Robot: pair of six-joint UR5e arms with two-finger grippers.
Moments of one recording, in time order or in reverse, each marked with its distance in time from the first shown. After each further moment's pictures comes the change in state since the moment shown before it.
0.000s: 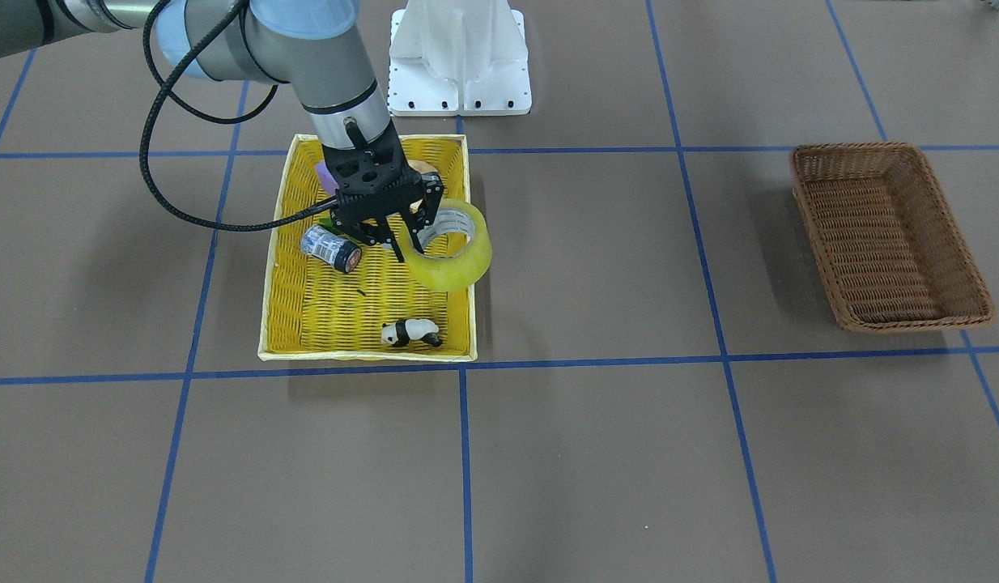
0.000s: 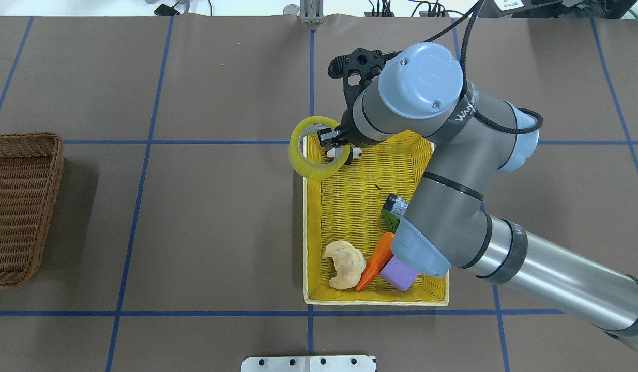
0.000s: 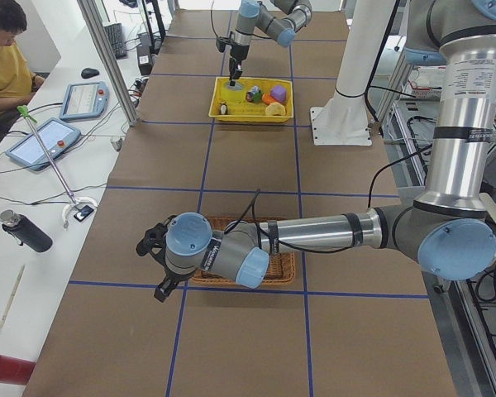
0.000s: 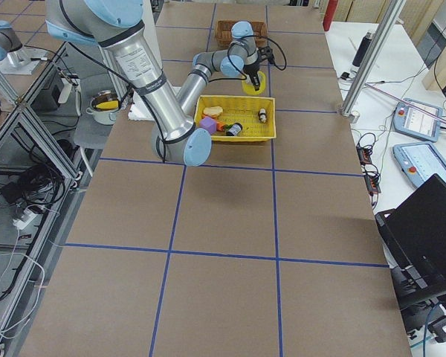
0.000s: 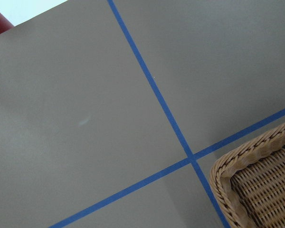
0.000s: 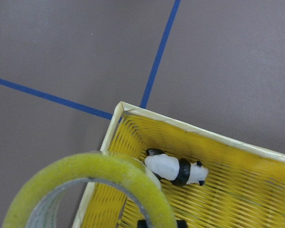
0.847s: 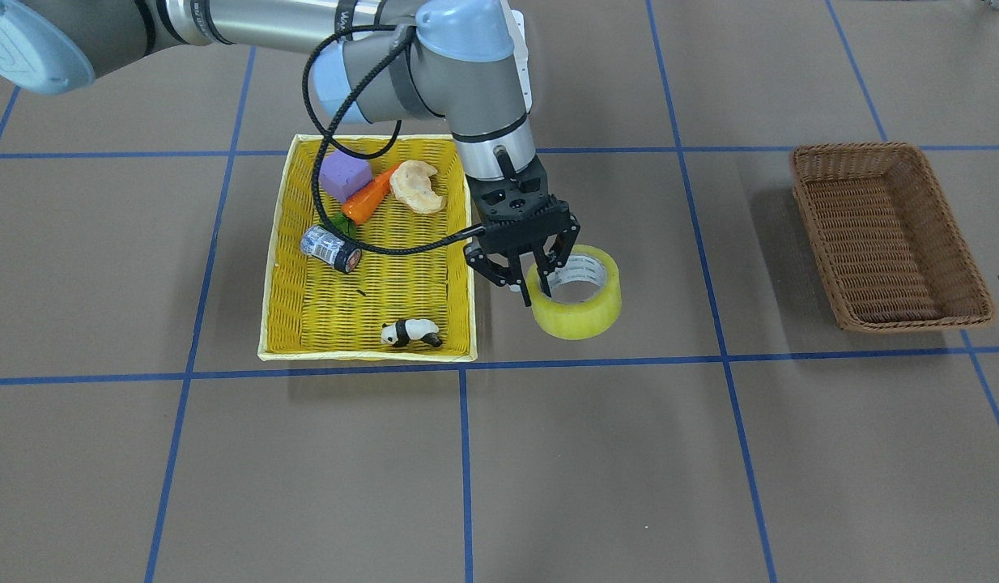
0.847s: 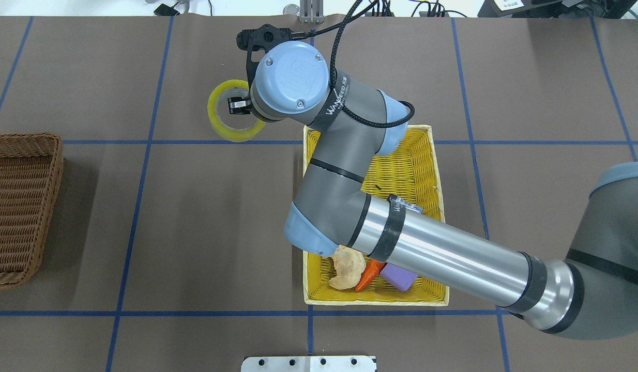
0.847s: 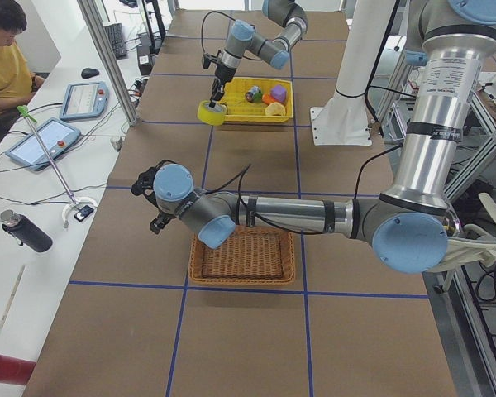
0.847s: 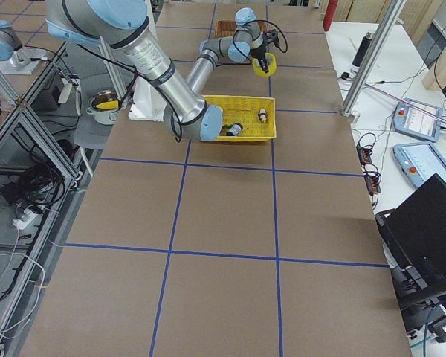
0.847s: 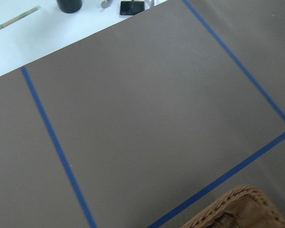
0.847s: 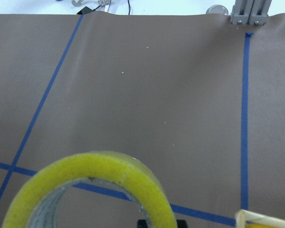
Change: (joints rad) left arm 0.171 -0.128 -0.019 -0.199 -0.177 -0.401; right arm -0.066 0.318 -0.427 0.236 -0.215 0.121
